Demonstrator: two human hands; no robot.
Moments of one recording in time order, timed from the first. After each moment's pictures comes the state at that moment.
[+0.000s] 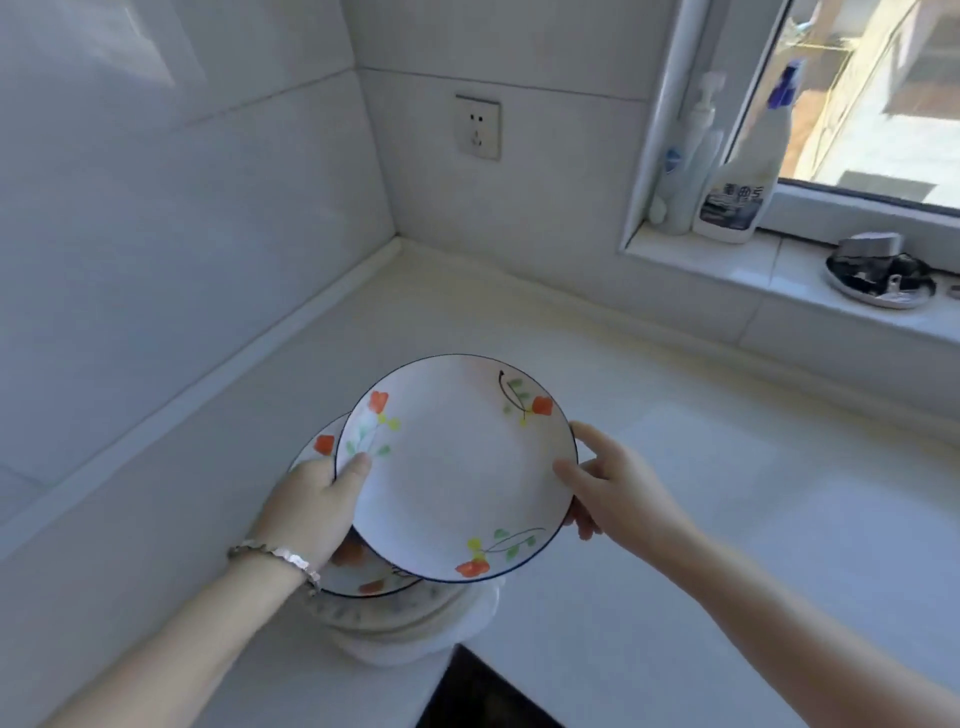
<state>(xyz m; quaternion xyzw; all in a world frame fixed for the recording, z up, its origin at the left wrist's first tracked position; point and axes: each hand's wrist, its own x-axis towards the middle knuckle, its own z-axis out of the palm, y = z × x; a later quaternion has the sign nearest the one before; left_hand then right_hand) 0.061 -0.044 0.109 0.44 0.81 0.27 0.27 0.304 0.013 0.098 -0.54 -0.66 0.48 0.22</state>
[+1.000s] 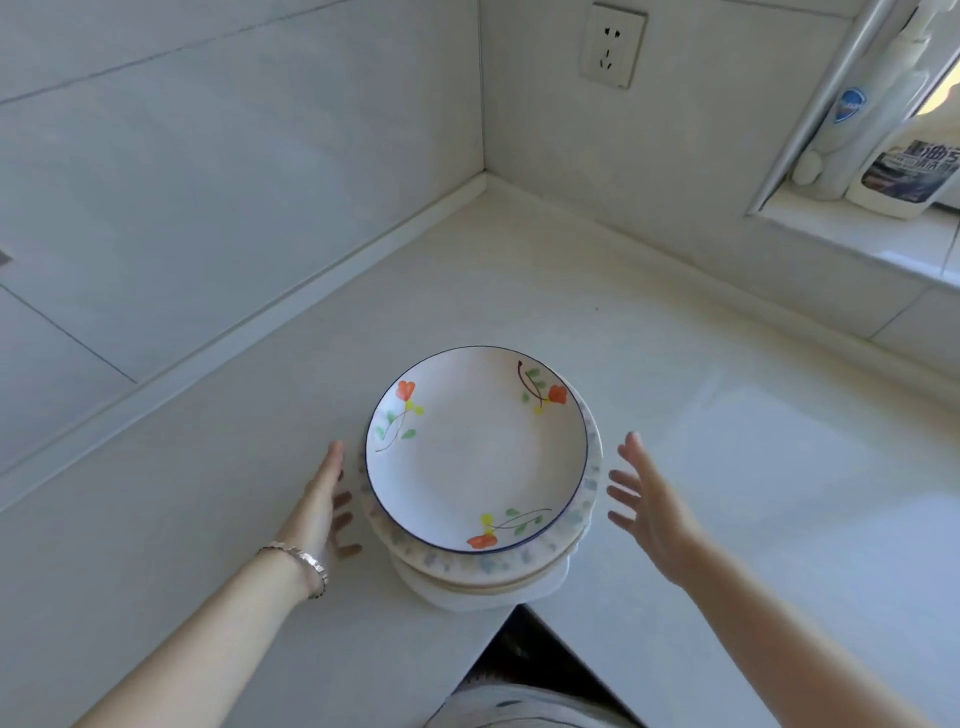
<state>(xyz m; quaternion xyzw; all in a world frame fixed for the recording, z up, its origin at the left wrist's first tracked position) -0.022 -0.086 0.011 0.04 0.74 0.44 0.50 0.256 0.020 0.004 -0.58 -0.37 0.70 0.22</state>
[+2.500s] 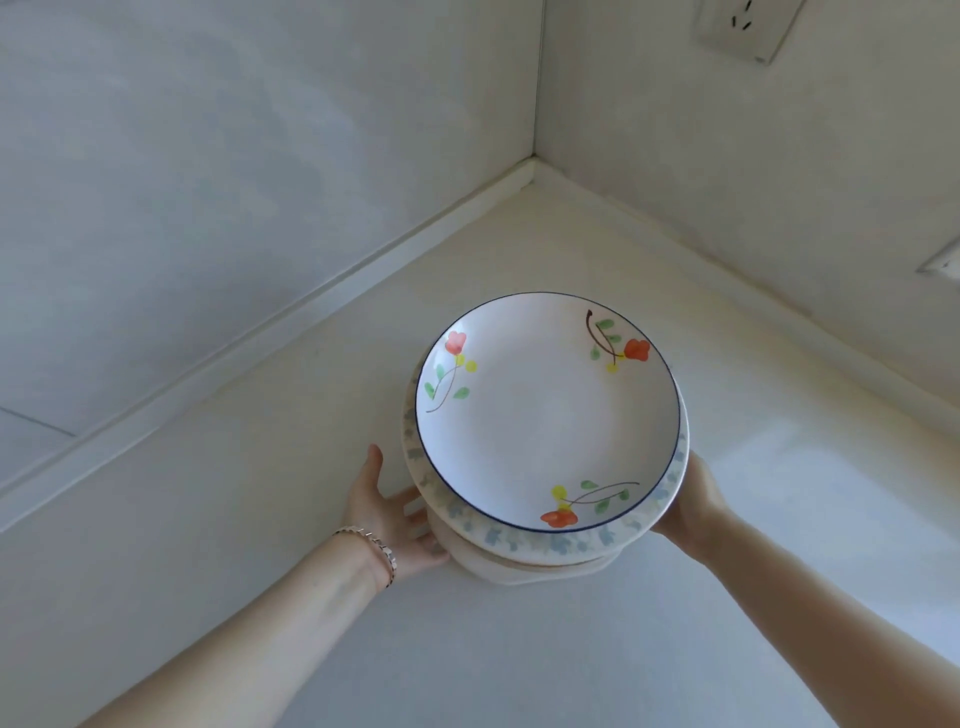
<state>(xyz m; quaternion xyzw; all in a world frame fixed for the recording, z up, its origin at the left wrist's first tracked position) -0.066 0.080 -0.054 -0.24 0.52 0.50 0.65 0.184 0.220 -0.073 -0.61 -0.29 0.71 0.21</state>
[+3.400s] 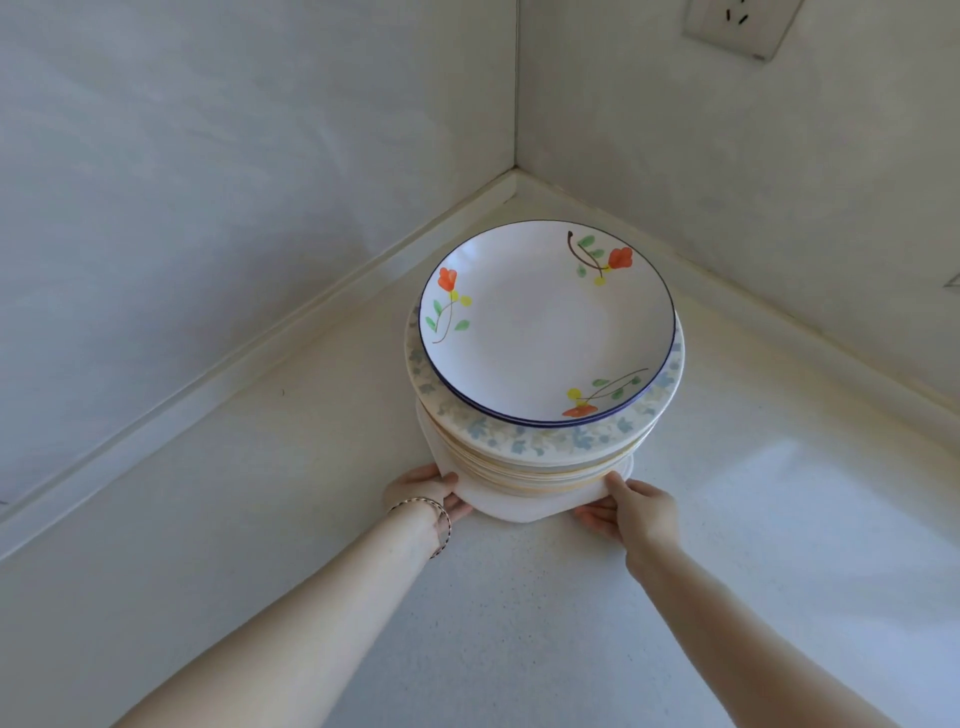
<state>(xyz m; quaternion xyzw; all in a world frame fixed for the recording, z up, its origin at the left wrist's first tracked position) -0.046 0.173 -0.074 -0.14 0.66 0.51 0.52 0.136 0.230 -0.094 -0.67 -0.26 0.64 0.28</state>
